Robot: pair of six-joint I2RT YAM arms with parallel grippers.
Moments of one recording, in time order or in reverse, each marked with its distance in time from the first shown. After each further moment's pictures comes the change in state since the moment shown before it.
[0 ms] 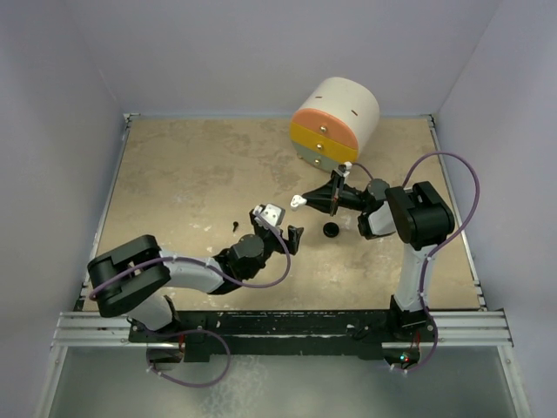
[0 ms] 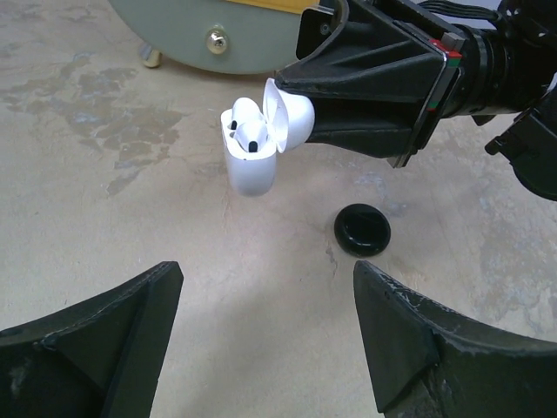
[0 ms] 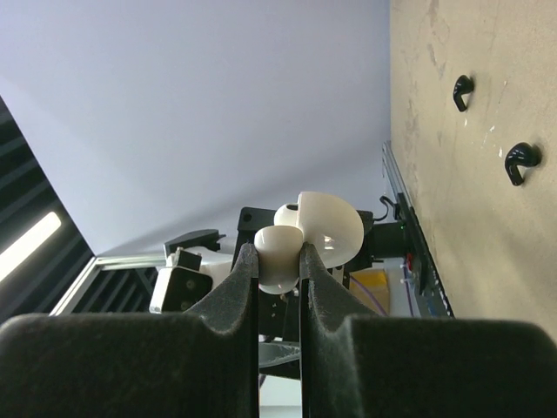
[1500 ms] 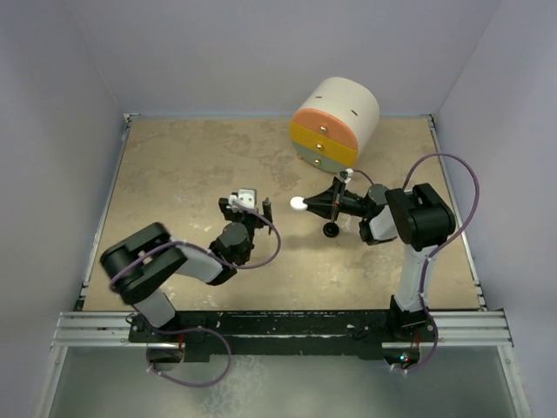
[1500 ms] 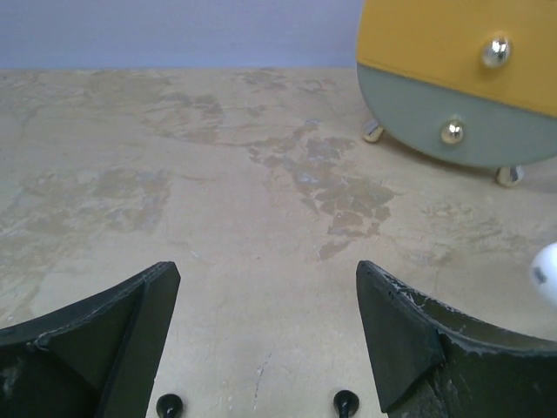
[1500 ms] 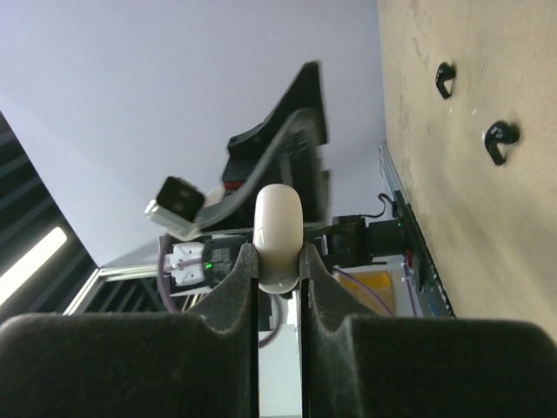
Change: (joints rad) left arm 0.195 0.227 -0.029 0.424 -0.243 0.238; right arm -0.003 -0.020 -0.079 0.000 0.019 -0.007
